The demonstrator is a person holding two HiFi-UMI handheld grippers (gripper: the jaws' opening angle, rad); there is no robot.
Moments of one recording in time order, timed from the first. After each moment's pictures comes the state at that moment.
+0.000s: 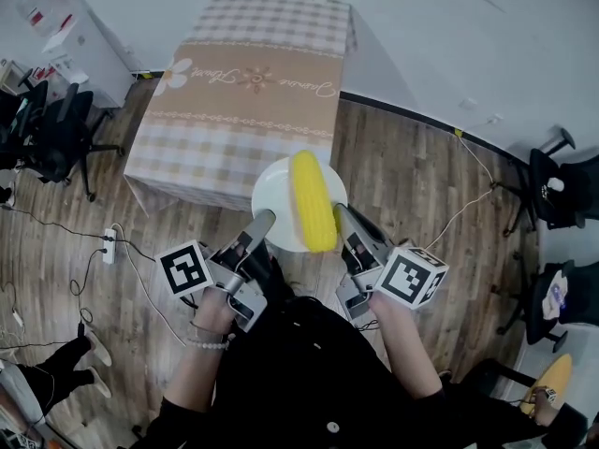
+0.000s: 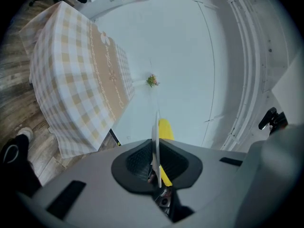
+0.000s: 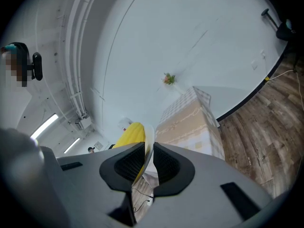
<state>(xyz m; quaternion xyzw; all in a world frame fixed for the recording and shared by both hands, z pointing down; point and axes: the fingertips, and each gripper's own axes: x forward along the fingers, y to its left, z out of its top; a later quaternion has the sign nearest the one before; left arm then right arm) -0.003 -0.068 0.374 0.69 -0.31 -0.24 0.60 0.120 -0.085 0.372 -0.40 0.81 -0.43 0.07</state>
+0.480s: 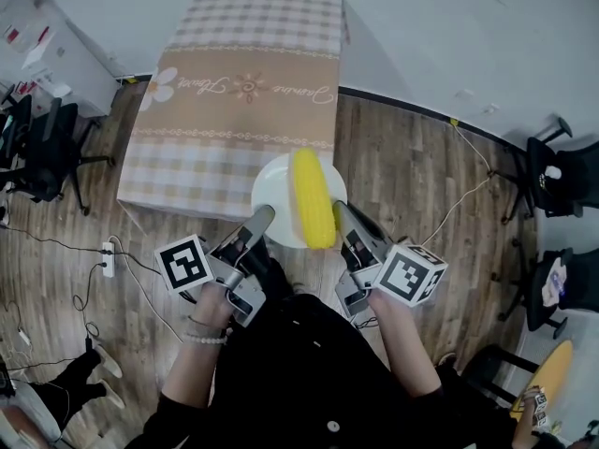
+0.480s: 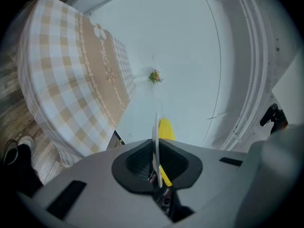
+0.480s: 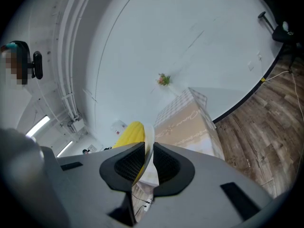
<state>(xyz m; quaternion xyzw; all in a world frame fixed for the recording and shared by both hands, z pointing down) -0.016 -0.141 0.387 0.70 -0.29 -0.20 0.62 0.108 -0.148 0.382 -0.43 0.79 -0.43 0.07</state>
